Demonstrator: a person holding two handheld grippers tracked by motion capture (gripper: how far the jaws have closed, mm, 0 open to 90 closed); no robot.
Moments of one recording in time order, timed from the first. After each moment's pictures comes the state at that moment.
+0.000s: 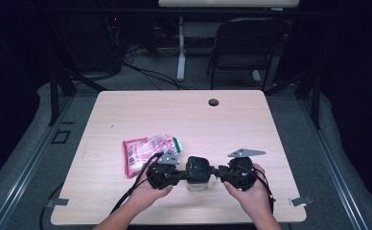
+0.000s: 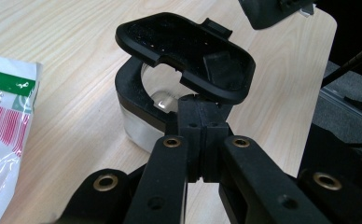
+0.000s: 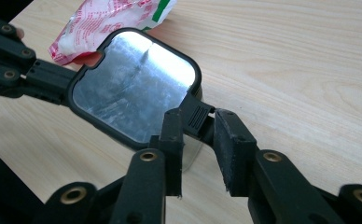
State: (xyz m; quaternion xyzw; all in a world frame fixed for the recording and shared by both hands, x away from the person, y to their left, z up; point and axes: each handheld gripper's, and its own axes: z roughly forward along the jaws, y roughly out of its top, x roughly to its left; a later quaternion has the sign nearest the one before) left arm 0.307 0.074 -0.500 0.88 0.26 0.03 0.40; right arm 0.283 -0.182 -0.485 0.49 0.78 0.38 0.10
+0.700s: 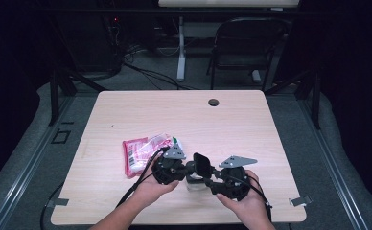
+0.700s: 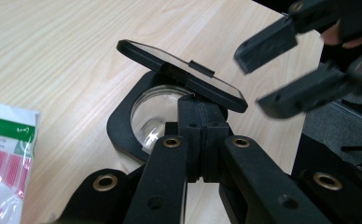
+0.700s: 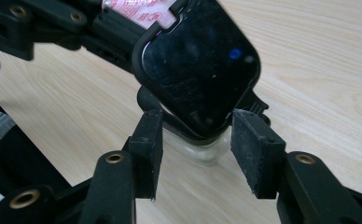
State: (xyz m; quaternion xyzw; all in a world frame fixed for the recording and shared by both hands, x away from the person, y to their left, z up) left arm 0.310 0.056 -0.475 0.88 0.25 0.03 0.41; right arm 0.260 -0.159 -0.480 0.44 0.81 0.37 0.11
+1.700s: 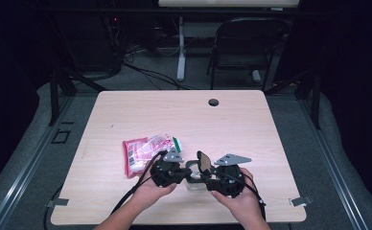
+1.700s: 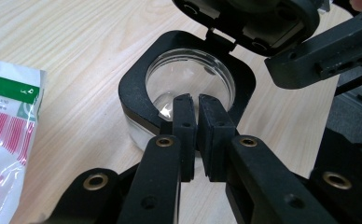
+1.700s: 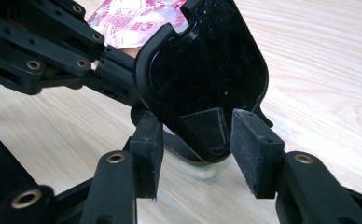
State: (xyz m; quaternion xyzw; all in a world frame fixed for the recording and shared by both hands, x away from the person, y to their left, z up) left arm 0.312 0.064 -0.500 0.88 0.27 0.04 0.39; right arm 0.269 -0.150 -0.486 0.45 0.80 0.38 0.13
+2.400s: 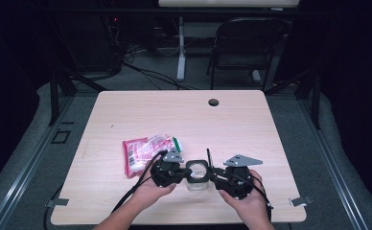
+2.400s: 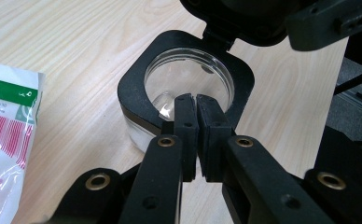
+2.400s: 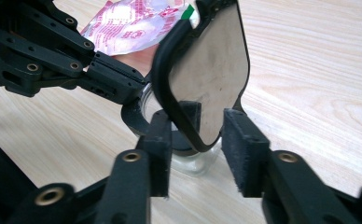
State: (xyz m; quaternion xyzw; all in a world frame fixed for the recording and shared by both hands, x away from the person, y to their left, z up) left arm 0.313 0.063 -0.500 0.88 0.27 0.03 0.39; right arm 0.261 -0.169 -0.481 0.47 0.78 0.40 0.13
